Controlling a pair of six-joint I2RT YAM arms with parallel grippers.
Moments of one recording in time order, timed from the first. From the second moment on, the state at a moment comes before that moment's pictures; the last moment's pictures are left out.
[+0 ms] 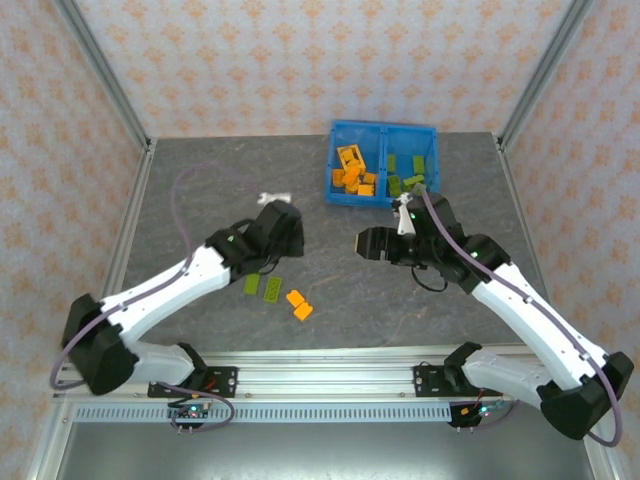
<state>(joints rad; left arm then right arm) -0.72 1.42 1.20 -0.57 -0.25 -0.62 0.60 1.00 1.07 -0.79 -0.20 0.64</state>
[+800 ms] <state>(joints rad) -0.73 2.78 2.75 -0.27 -0.09 -0.38 0.60 0.69 1.06 -0.95 0.30 0.76</state>
